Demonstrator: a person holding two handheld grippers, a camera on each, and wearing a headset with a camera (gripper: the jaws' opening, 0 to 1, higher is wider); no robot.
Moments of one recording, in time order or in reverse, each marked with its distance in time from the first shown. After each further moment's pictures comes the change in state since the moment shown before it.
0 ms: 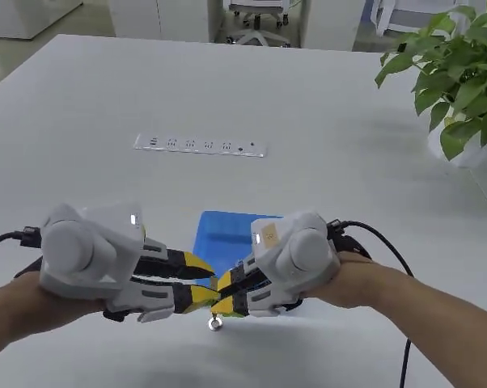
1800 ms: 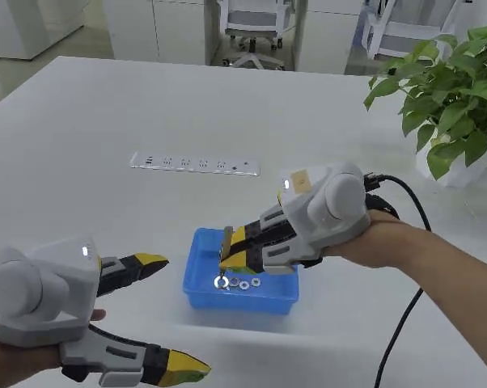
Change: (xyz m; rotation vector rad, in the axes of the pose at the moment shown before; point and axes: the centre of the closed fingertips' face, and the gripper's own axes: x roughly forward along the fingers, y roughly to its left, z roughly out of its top) left arm -0.022 -0.010 -0.003 -0.161 -0.098 0.095; right arm -0.071 -0.046 0.045 -0.038 -0.054 -0.116
